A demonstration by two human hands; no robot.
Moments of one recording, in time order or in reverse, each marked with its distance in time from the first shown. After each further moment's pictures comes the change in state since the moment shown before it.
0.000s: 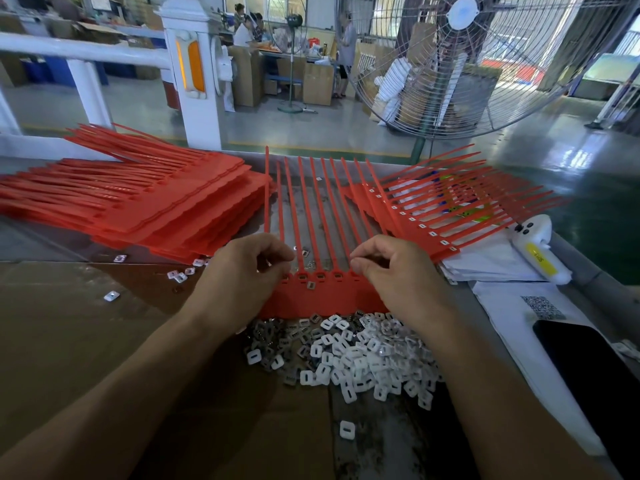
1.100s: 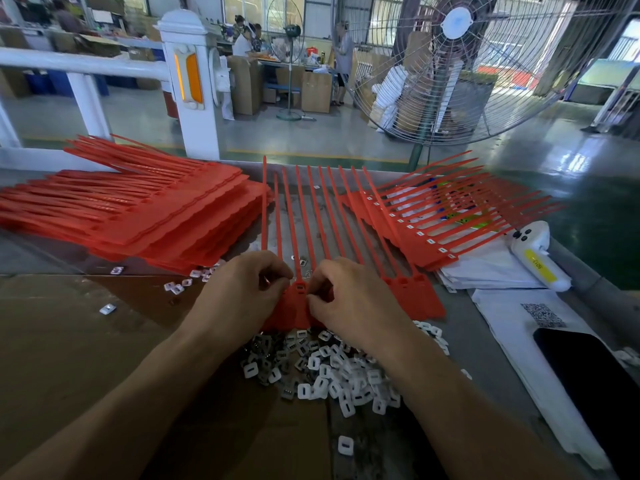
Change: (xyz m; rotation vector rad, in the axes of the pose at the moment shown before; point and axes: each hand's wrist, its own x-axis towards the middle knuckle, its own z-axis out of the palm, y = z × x) left_hand -0.001 -0.003 0.006 0.105 -0.034 0.003; right_hand -0.008 -0.038 0.035 -0.320 -0.150 -0.153
